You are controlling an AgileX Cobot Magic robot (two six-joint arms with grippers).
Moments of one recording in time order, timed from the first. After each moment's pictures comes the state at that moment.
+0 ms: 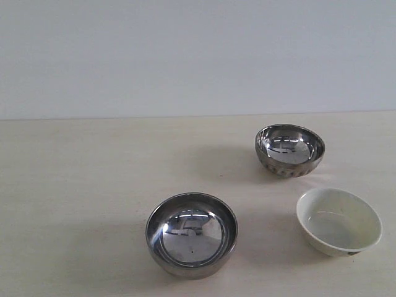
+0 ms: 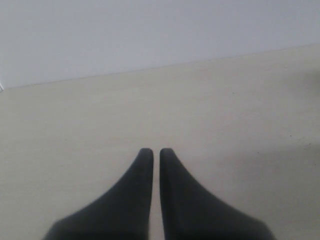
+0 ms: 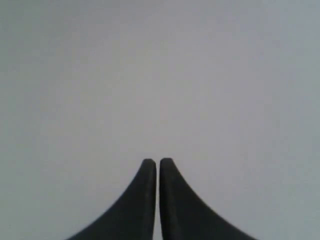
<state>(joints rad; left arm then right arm) -0.01 0.00 0.00 0.02 0.31 0.12 0.17 0.05 -0.28 0.14 -0.35 0.10</state>
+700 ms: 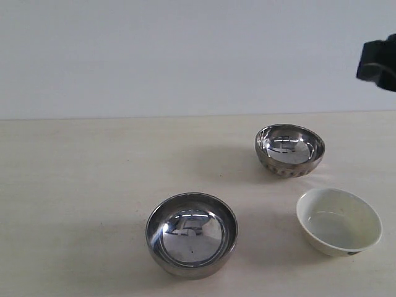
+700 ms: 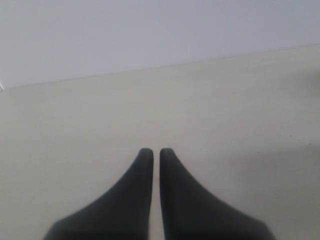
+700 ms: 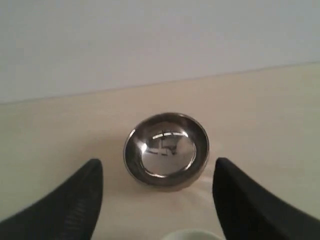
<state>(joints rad) -0.01 0.00 0.00 0.02 0.31 0.12 0.17 1.12 -0.84 0.16 0.28 0.09</state>
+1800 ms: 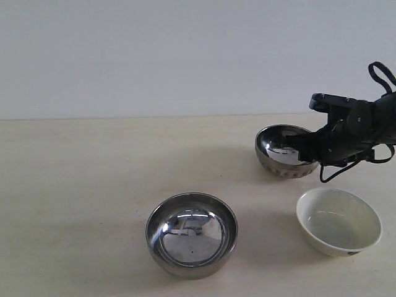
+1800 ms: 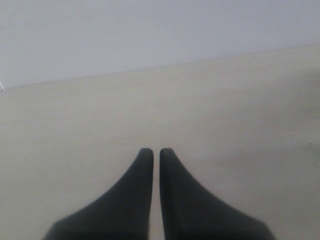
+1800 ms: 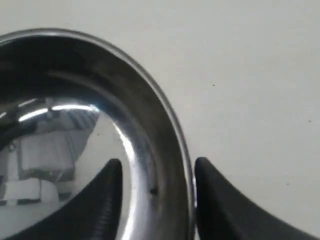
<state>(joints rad) -0.01 0.00 0.00 0.02 0.31 0.12 0.14 2.10 -1.24 0.16 0.10 0.10</state>
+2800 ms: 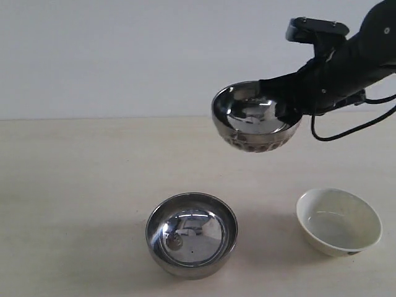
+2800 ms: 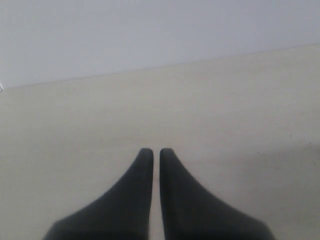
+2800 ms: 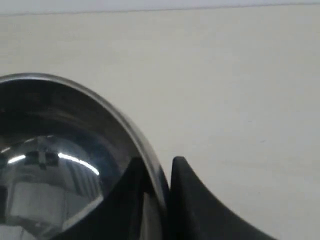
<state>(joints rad) -0.01 0.00 0.00 0.02 0.31 0.12 0.31 1.69 -1.24 0.19 0.44 0.05</state>
